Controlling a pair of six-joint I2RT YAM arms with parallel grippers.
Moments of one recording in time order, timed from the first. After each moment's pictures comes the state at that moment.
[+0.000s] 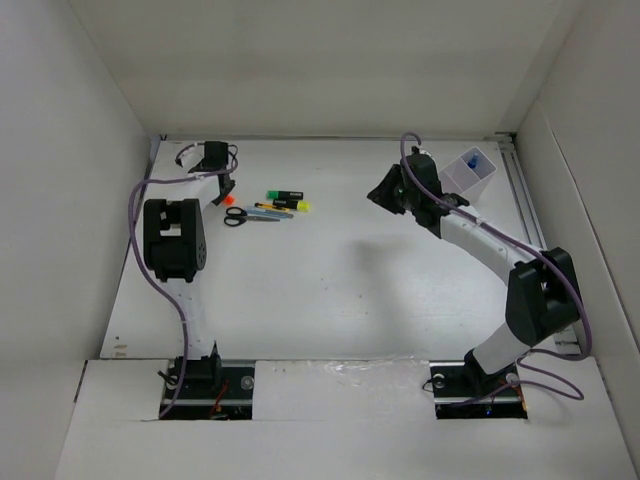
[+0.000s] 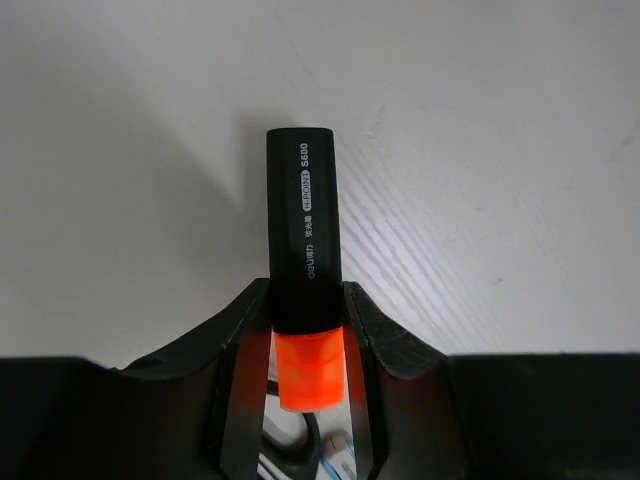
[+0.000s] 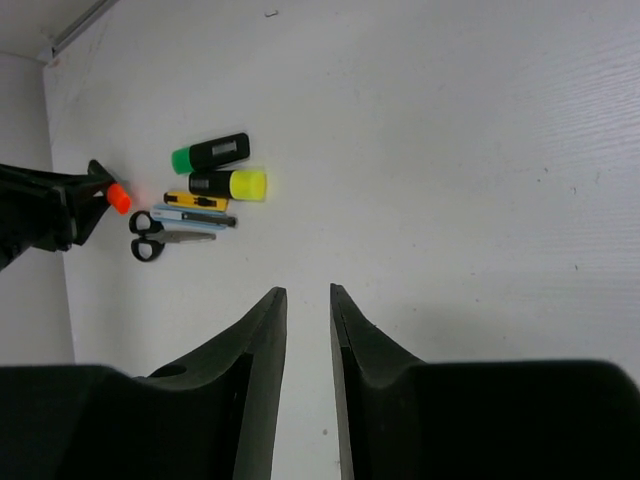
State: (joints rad) left arm -0.03 2.12 1.54 -0.35 -0.41 -0.88; right arm 0.43 1.59 1.17 -0.14 0.03 0.81
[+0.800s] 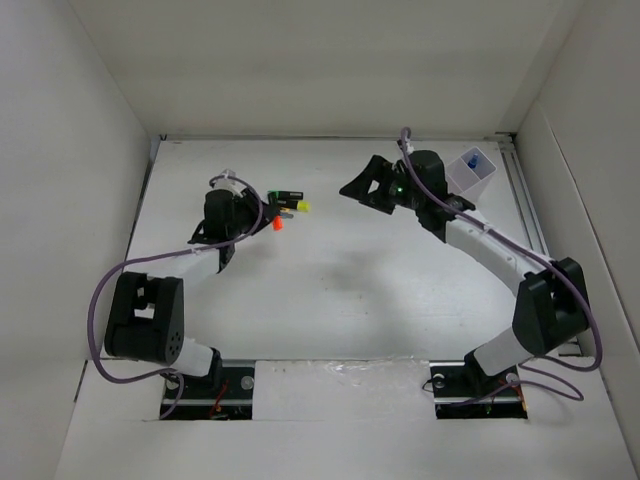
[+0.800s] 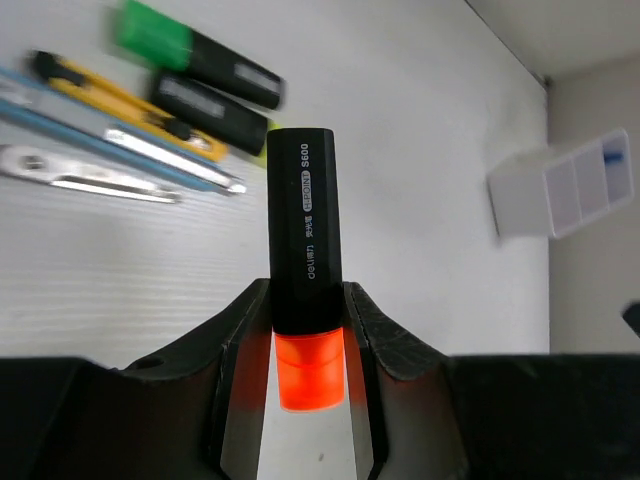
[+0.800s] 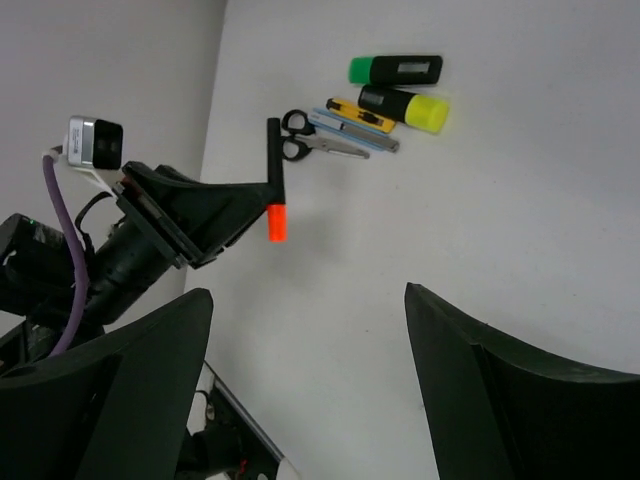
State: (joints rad) left arm -0.16 1.45 0.70 0.30 0.24 -0.78; right arm 0.44 1.52 1.15 -0.02 -0.34 0.80
